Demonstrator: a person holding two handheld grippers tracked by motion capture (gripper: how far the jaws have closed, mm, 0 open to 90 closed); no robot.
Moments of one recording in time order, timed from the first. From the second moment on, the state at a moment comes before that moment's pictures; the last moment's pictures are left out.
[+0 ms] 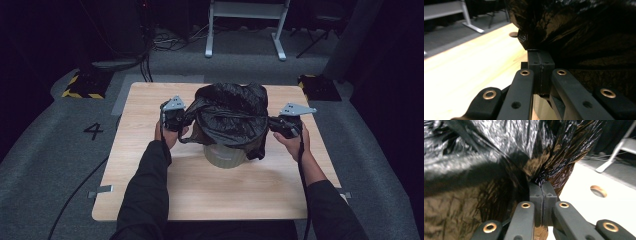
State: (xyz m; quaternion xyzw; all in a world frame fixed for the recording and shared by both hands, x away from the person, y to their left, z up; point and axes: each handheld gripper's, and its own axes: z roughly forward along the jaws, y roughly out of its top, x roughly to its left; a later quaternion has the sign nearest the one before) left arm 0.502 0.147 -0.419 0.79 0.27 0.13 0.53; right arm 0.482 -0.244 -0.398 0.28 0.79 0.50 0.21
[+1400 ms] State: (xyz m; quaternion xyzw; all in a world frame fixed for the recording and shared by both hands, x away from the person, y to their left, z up) left arm 0.413 0.192 -0.358 0.75 0.27 0.23 0.56; right arm 0.411 -0.304 -0.363 0.26 0.78 0.50 0.27
